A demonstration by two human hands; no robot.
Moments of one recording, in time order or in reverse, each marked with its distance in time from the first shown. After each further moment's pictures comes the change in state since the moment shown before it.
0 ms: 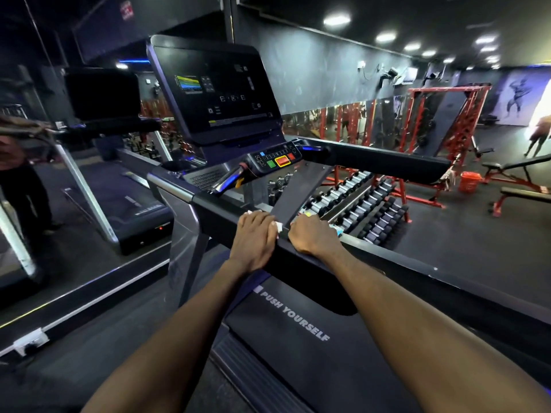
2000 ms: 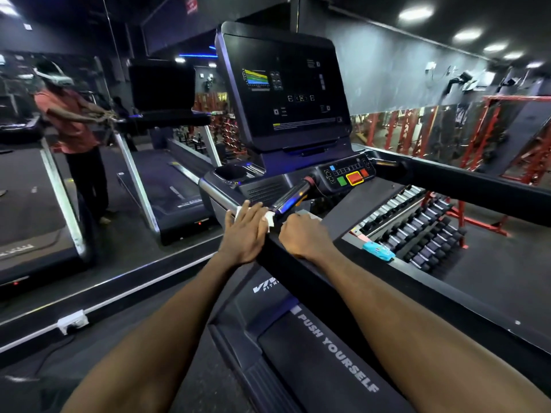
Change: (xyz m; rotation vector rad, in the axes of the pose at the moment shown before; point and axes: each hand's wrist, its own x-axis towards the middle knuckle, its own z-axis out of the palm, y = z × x) left_hand 0.069 -0.223 -0.013 0.118 -0.098 -0.196; right_hand 0.144 -0.160 0.071 -0.015 -0.020 -0.237
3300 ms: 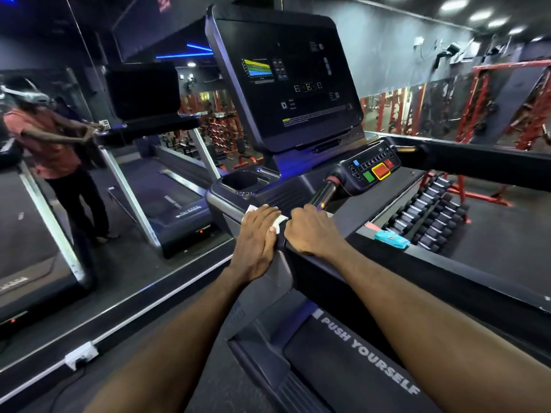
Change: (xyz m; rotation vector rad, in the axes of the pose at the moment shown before) left_hand 0.045 -0.080 0.017 -0.219 0.145 0.316; right_hand 0.084 -0.048 0.035 -0.015 0.059 -0.002
